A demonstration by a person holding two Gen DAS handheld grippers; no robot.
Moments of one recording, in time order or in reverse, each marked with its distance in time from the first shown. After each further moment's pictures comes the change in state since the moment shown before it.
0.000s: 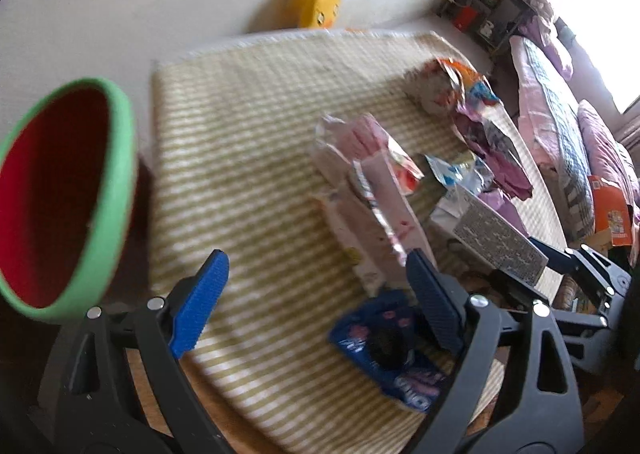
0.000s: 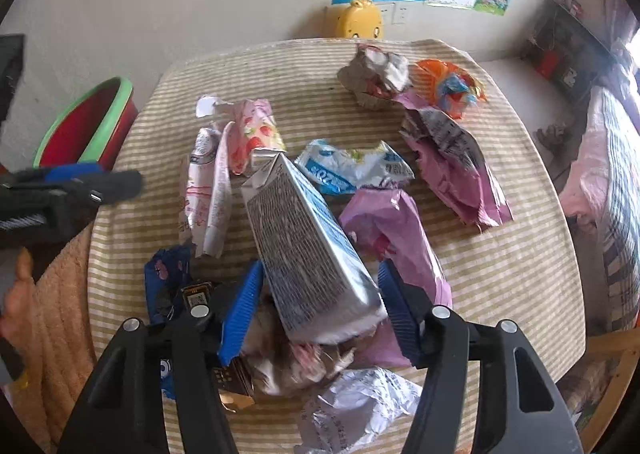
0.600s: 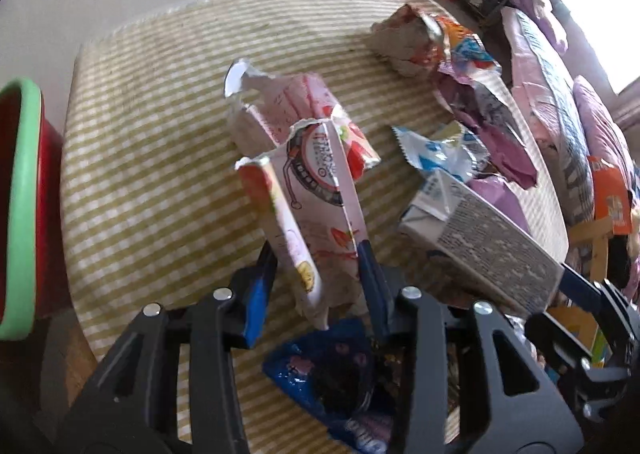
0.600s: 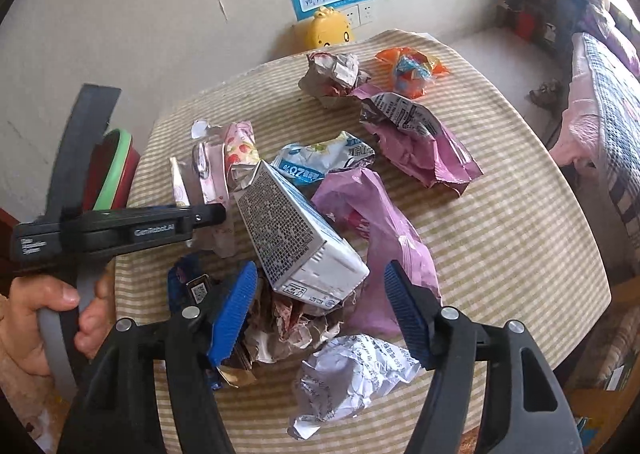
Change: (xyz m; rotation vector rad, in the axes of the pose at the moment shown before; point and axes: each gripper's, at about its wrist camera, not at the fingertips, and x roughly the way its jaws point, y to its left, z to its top) left arm 0.045 -0.041 0.010 0.047 0.095 -0.041; right arm -0.027 -0.029 -0.021 0.170 -0.052 0.072
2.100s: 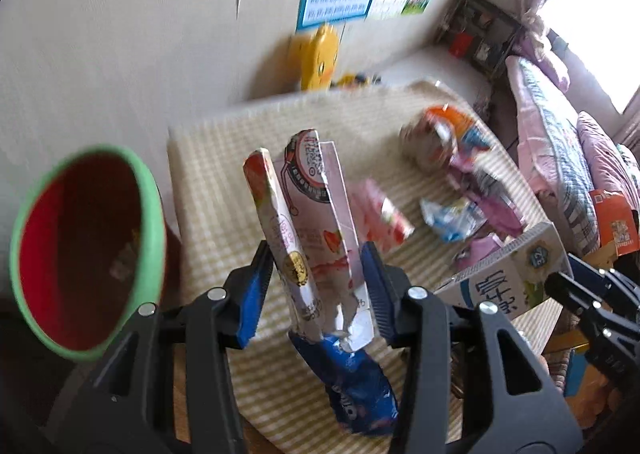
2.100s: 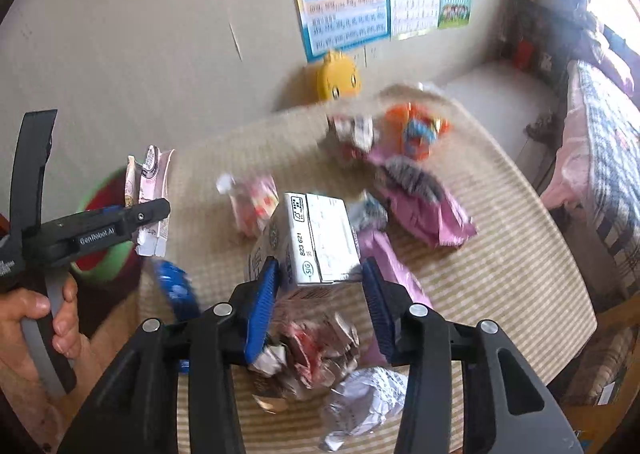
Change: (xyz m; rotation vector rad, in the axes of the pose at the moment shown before) left arm -0.103 0.039 0.004 0.016 -0.278 0.106; right arm -0.044 0.022 0.026 -0.018 -0.144 -0.006
